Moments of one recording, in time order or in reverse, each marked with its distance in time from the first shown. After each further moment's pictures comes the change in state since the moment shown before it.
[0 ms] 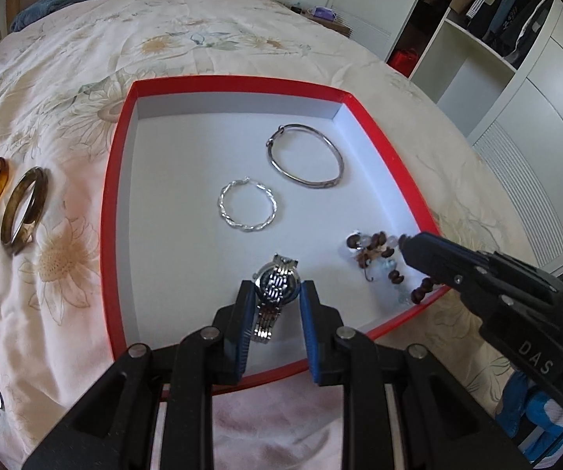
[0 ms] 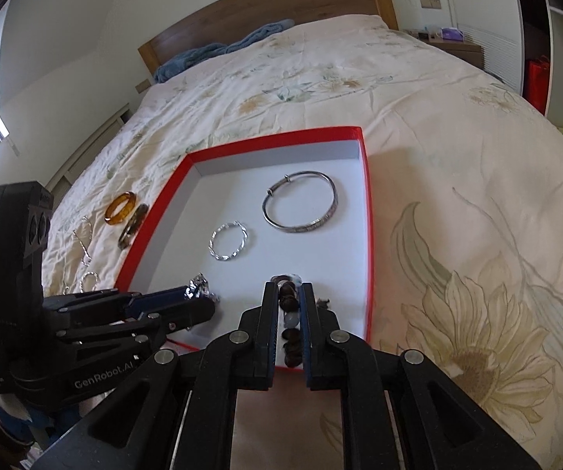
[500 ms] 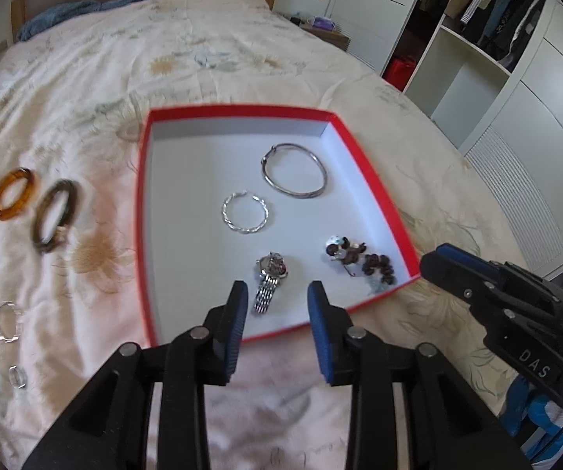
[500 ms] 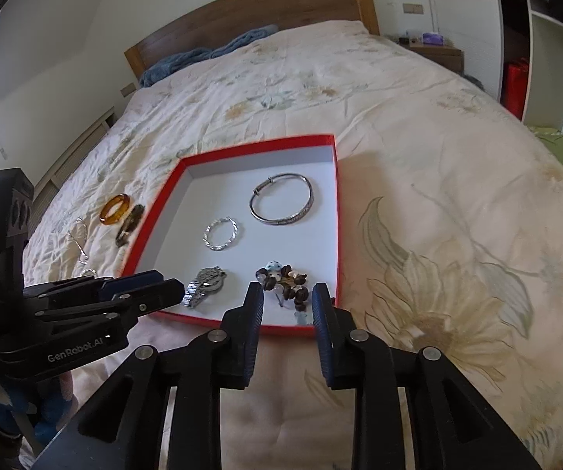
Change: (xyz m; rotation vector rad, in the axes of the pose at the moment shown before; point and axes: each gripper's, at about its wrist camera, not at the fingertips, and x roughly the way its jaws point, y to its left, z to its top) left arm -0.050 -0.014 -0.005 0.019 -0.037 0.033; right arm -0.045 0.003 -0.010 0.019 -0.021 -0.071
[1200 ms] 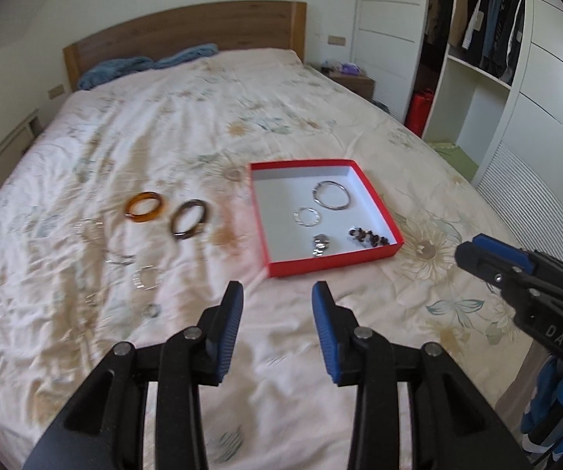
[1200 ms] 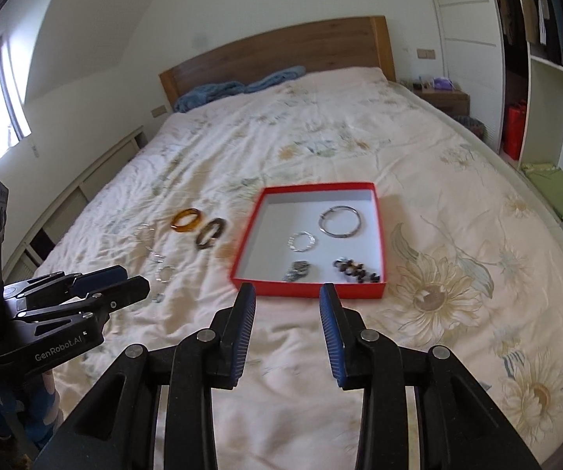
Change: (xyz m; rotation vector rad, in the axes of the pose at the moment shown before) left arm -0.187 0.003 -0.073 0.020 -0.181 0.198; right arm -0.139 0.086 -0.041 -0.068 -0.136 0.030
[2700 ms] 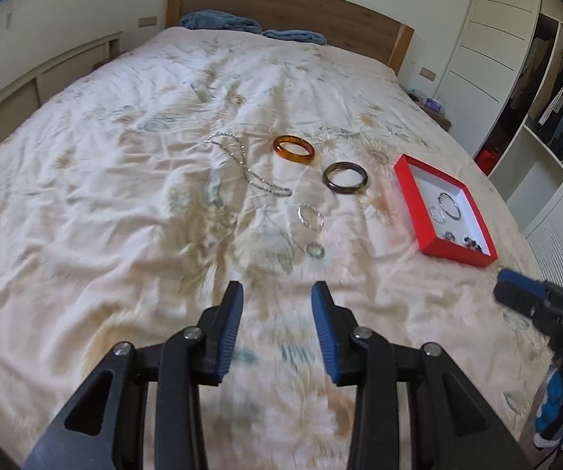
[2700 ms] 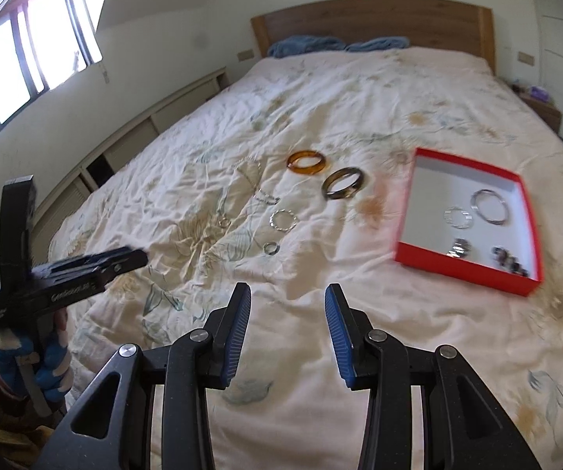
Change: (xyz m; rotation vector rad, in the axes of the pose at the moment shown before) left arm 0.007 0.208 -0.092 -0.330 0.012 0.054; right arm 0.076 0.144 -0.032 -0.215 0.175 0.230
